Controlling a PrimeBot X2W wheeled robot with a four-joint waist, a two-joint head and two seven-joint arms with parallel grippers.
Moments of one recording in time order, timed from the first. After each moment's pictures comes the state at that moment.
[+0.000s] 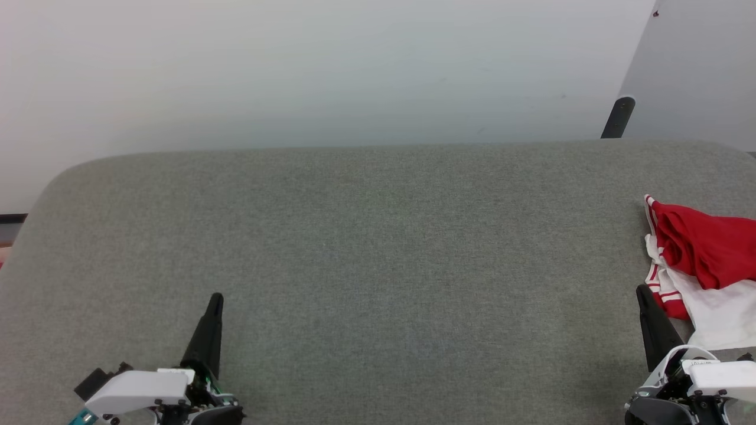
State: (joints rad) left arm -0.10 0.05 0.11 0.24 -1.61 -0.13 0.12; right arm -0.11 -0.05 -0.11 0.25 1.61 0.13 0.11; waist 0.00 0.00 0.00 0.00
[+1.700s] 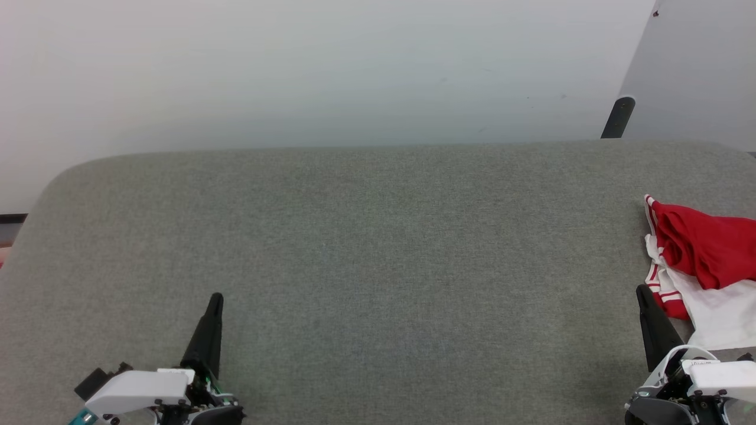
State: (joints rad) left arm -0.10 0.05 0.11 0.24 -1.61 -0.13 0.12; right arm -0.11 -0.05 -0.11 0.25 1.61 0.13 0.11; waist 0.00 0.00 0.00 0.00
